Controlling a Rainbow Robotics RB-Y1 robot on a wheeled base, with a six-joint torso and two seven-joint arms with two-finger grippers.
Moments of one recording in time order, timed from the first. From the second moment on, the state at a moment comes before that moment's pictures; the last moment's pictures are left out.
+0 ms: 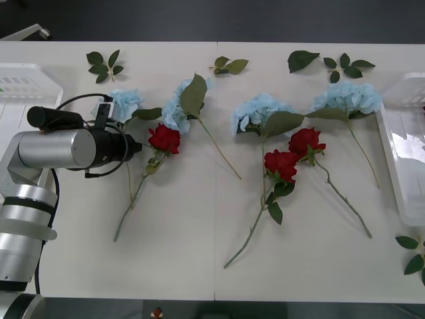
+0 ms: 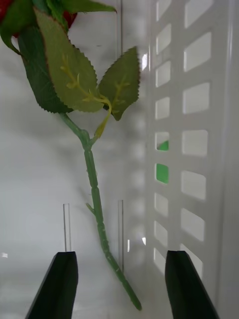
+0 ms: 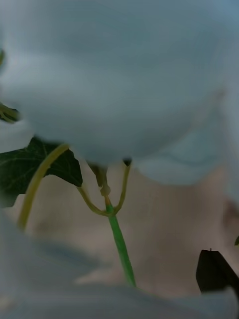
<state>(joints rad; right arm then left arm) -0.46 -1.21 0.48 -0.76 -1.53 0.70 2.12 -0.41 0.30 0.02 -1.38 0.44 1.01 -1.65</state>
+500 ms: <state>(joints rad) -0.61 -1.21 0.38 -0.85 -1.53 1.06 2.14 -0.43 0.30 0.02 -1.34 0.44 1.01 -1.64</state>
